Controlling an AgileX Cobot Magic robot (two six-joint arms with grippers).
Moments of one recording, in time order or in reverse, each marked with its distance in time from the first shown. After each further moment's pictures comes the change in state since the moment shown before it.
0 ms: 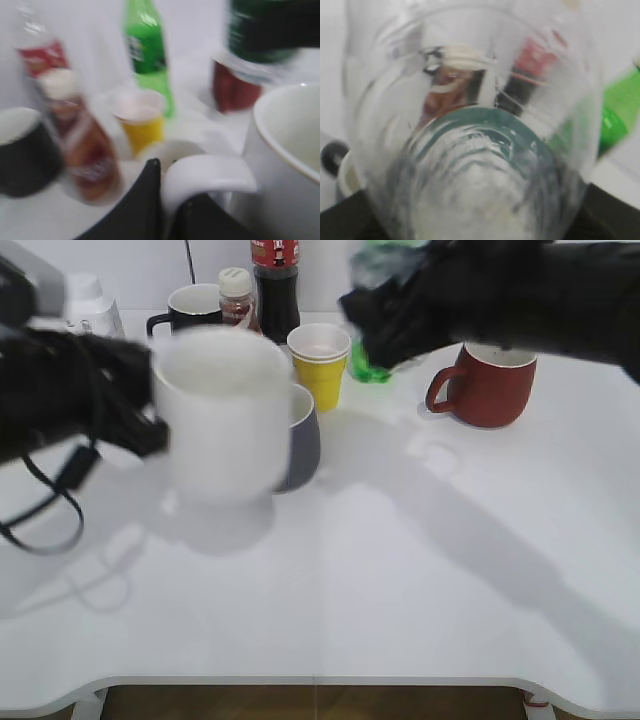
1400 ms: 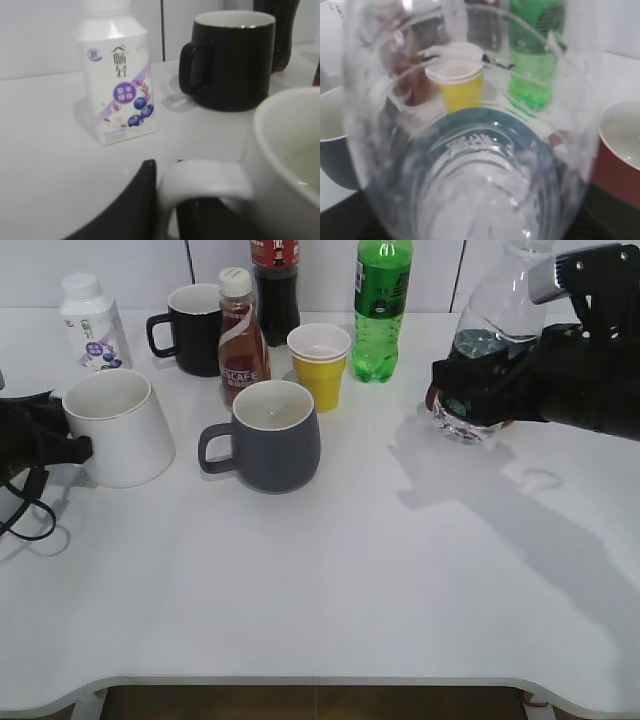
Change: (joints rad) left arm 0.459 0.594 -0.034 -0.080 -0.574 0.096; right arm -0.309 -0.002 0.267 -0.547 -0.317 0.745
